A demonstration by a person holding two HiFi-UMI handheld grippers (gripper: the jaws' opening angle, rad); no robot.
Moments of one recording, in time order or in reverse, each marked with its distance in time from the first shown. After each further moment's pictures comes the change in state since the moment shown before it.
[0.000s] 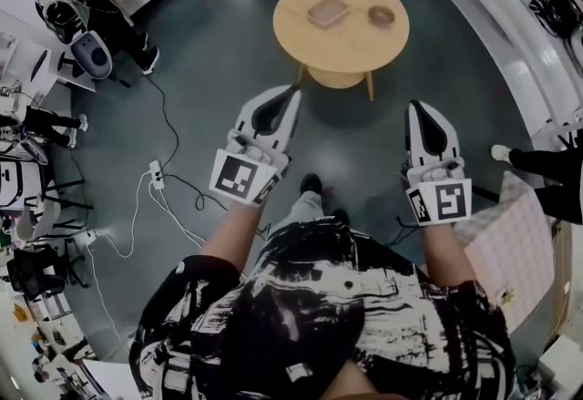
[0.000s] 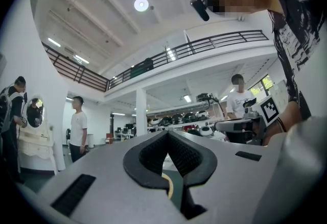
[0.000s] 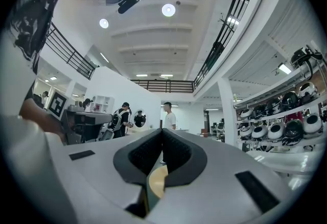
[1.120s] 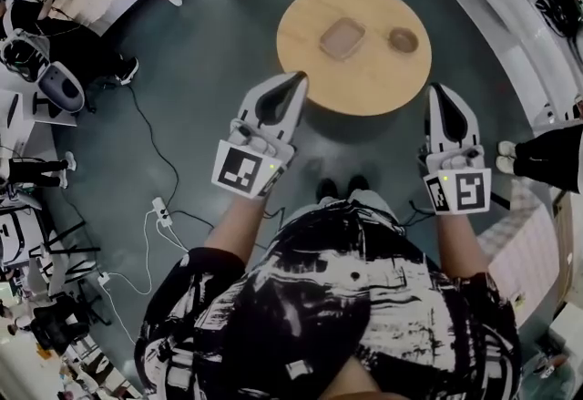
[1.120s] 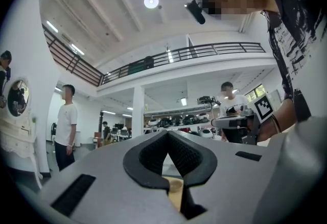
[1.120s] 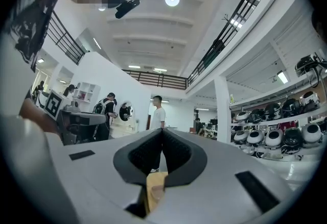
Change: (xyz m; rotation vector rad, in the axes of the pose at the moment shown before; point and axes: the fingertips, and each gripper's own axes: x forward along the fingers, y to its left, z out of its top) left arm 0.102 0.204 -0.052 -0.050 -0.059 -0.139; right arm 0.211 -0.021 -0.027 -0.082 0.057 -0.138
